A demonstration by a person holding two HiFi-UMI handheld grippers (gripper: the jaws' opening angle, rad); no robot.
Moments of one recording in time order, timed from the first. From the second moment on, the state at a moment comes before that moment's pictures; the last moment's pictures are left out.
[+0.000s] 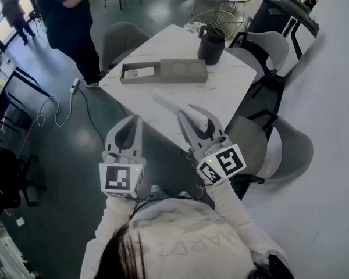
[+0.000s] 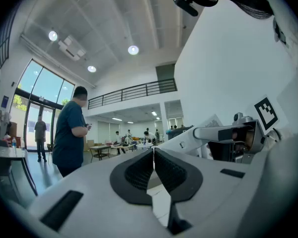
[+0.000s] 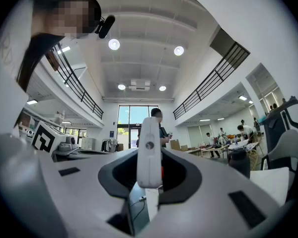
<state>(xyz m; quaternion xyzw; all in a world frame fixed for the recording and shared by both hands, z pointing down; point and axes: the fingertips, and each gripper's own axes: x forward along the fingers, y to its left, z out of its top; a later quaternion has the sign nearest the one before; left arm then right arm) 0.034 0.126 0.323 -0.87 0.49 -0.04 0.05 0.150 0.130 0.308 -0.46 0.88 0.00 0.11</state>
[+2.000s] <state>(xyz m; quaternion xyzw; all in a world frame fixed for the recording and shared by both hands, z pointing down) -0.025 0.091 0.323 -0.89 0.46 -0.02 0.06 0.077 0.043 0.326 -0.49 0.87 -0.01 0.07</state>
